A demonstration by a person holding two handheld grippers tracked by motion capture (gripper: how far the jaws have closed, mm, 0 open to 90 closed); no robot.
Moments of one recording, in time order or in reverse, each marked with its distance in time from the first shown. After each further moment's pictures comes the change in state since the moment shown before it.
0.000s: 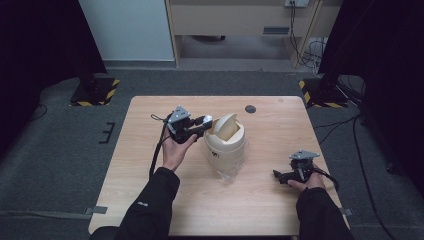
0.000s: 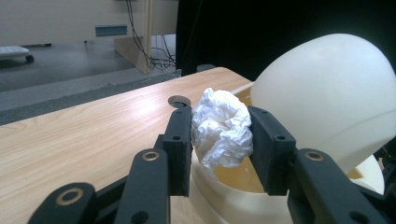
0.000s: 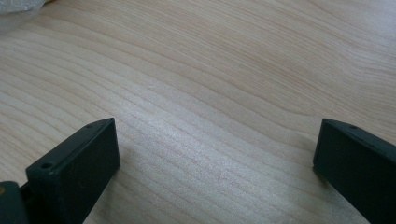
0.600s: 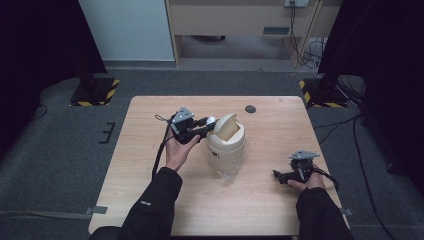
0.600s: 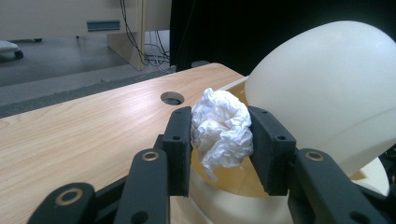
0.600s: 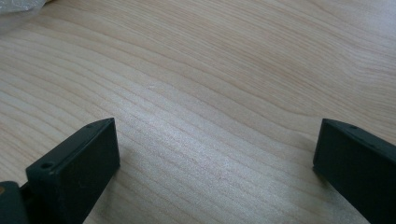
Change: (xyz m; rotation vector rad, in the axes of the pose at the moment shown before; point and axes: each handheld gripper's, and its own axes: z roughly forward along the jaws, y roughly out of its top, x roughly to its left) left arm -0.002 -0.003 0.009 0.011 -0.020 -0.007; right arm 0.000 0.000 0.000 0.000 0.000 -0.002
